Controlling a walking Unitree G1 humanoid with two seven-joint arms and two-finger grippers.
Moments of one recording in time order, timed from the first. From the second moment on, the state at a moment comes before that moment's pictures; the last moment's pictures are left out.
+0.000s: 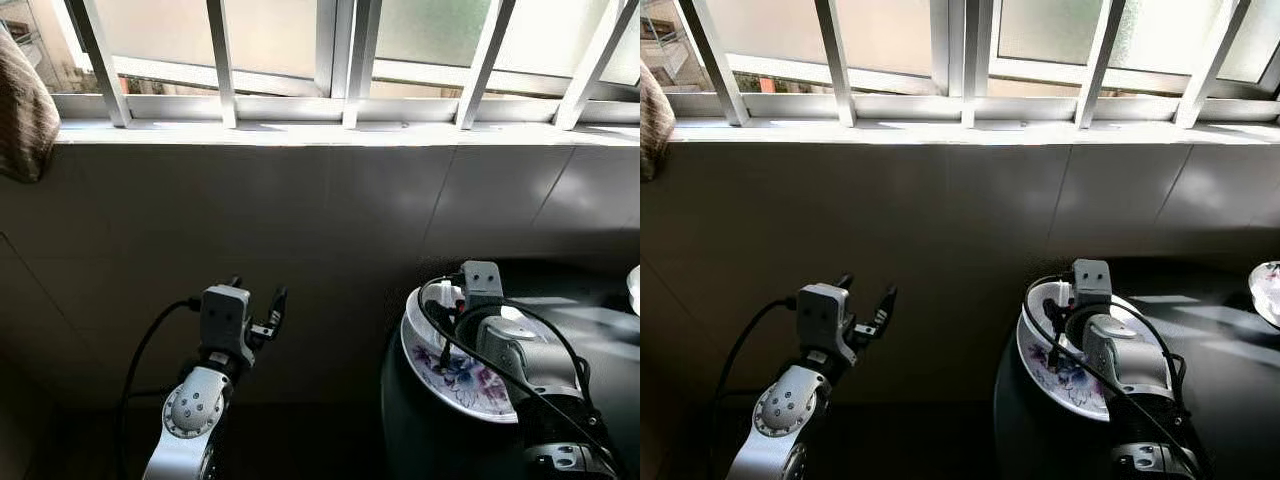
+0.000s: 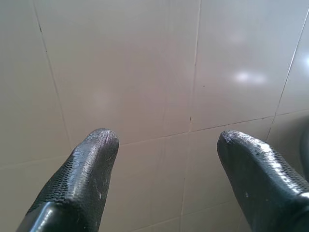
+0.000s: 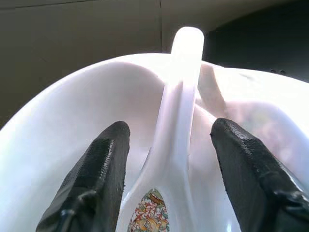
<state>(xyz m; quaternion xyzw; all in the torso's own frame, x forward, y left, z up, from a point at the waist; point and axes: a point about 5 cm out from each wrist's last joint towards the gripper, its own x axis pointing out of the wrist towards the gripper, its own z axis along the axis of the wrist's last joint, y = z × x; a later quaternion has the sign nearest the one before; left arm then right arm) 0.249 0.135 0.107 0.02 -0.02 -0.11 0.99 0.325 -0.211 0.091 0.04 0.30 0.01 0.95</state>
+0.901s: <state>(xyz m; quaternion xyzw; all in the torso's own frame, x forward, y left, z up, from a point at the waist) 0.250 0.136 0.106 0.02 -0.02 -0.10 0.99 0.327 -0.194 0.115 0.05 0.24 0.03 0.97</state>
